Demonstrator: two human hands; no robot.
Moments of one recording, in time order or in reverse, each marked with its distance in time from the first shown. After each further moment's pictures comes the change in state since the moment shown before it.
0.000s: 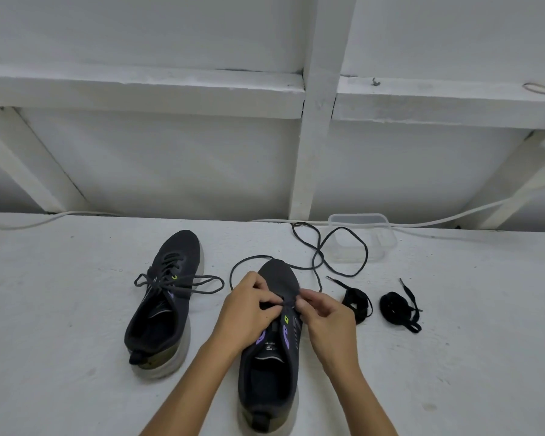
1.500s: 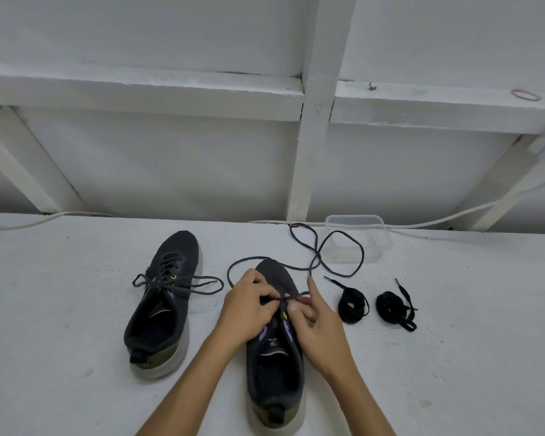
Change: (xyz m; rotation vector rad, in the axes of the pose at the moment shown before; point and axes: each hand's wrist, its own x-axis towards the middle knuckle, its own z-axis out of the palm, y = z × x) left_hand 0.005 0.003 -0.002 0.028 -0.023 -0.017; right_hand -0.009 0.000 0.000 -0.333 -0.177 -0.059
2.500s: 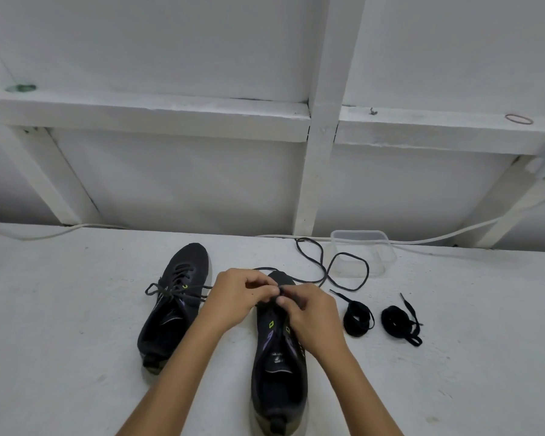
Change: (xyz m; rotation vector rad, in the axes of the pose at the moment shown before) left_hand 0.005 0.012 -0.058 -0.409 -0.016 -0.037; right_hand 0.020 -0.041 0.007 -0.267 0.024 -0.222
